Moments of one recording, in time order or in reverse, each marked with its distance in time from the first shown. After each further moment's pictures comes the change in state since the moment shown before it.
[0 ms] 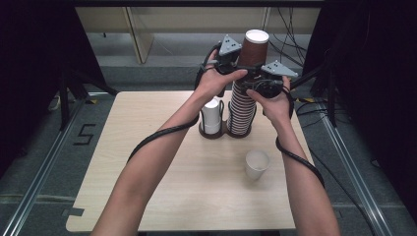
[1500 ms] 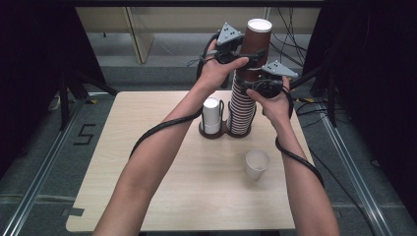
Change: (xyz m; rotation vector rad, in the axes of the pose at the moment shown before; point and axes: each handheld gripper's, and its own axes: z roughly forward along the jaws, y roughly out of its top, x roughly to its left) left arm 0.003 0.029 -0.001 -0.110 -0.012 -0.022; right arm -0.001 -0.001 0.001 -0.009 0.005 0.011
